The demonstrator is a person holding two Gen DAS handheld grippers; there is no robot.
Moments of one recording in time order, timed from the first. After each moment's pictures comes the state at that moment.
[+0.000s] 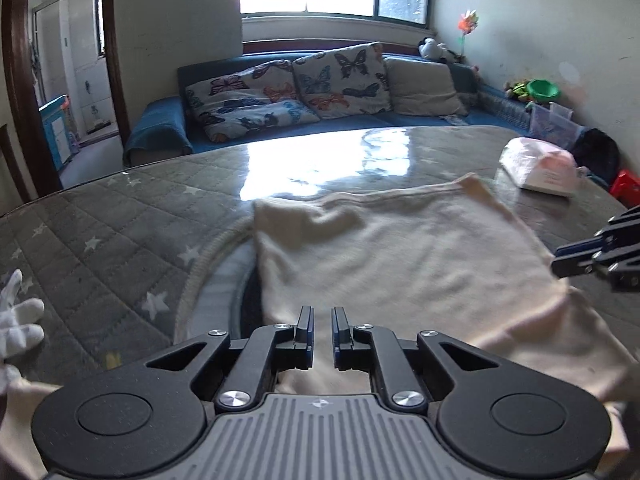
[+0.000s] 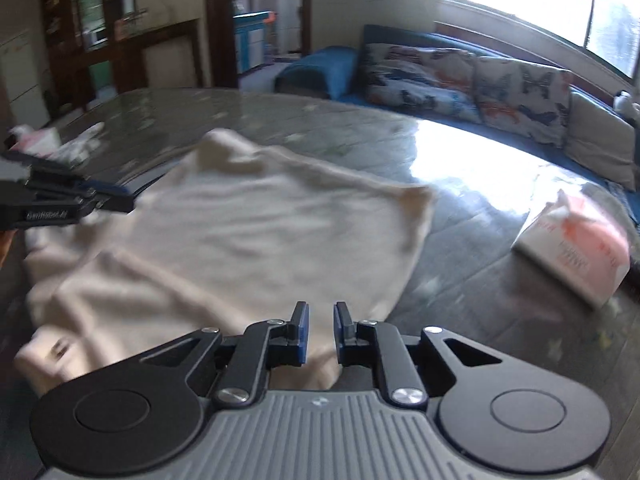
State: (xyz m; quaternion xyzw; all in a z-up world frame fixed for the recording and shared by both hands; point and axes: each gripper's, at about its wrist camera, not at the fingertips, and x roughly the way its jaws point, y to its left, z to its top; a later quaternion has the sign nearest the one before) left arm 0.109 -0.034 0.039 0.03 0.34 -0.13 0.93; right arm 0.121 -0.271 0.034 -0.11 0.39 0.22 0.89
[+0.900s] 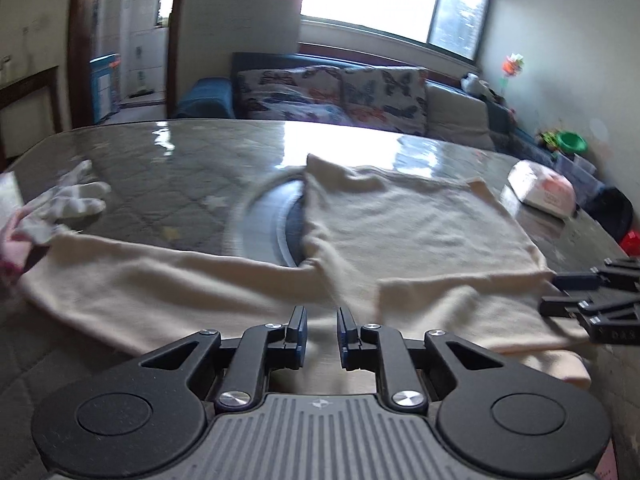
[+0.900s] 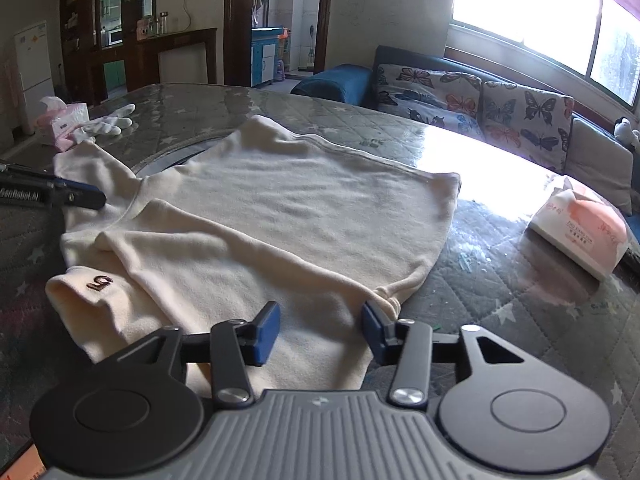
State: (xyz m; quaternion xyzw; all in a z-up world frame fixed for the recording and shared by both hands) left arm 0.035 0.022 0.027 -0.07 0.33 -0.04 0.94; right arm 0.065 -0.256 0.016 -0.12 0.35 0.22 0.90
